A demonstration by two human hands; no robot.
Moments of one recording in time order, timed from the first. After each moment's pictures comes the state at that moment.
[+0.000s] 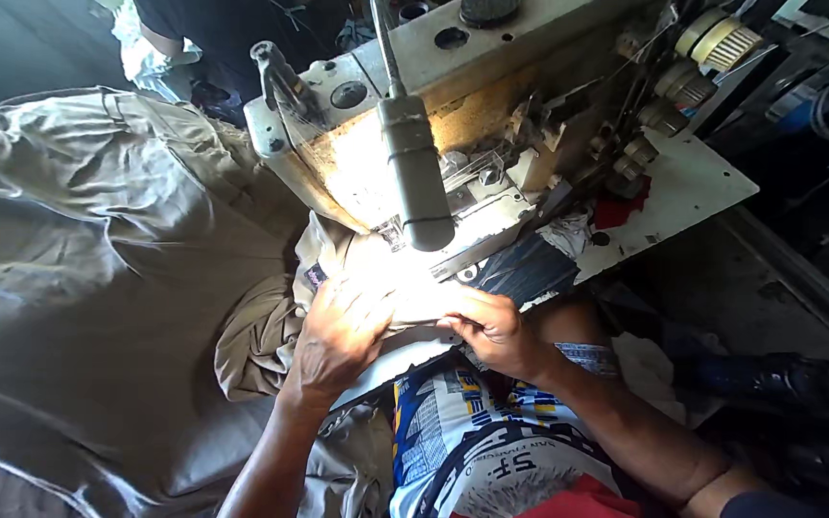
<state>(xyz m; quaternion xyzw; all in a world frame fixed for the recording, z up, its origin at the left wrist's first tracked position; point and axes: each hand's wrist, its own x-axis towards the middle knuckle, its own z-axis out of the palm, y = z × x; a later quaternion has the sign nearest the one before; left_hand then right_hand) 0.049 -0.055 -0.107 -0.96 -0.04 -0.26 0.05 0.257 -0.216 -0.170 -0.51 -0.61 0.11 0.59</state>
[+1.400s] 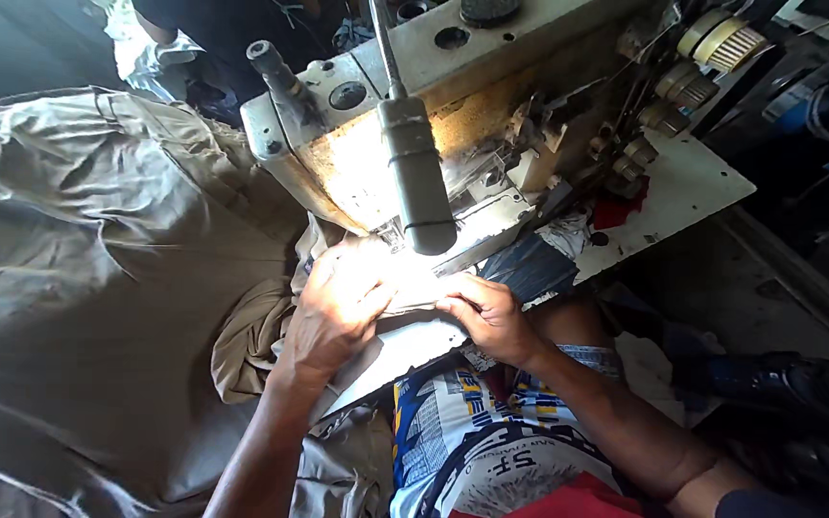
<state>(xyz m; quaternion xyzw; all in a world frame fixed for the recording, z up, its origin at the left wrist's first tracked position) 0.065 -0.033 -0.091 -0.97 -0.01 -0.23 0.04 0.260 -0.202 -0.165 -0.52 -0.56 0.15 0.63</state>
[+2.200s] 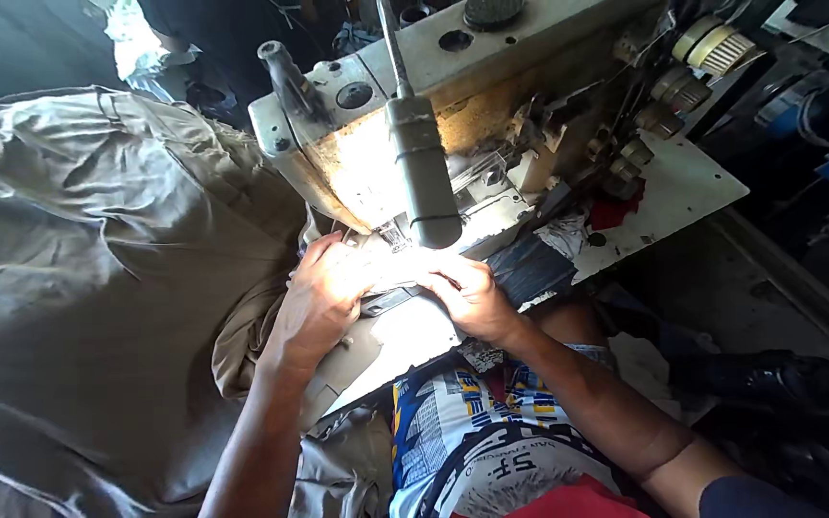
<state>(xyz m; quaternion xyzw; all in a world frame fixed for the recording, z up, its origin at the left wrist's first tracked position) 0.068 -0.016 -0.080 -0.97 -0.04 -0.22 0.02 0.259 -0.168 -0.152 -0.52 -0.58 0.09 0.62</state>
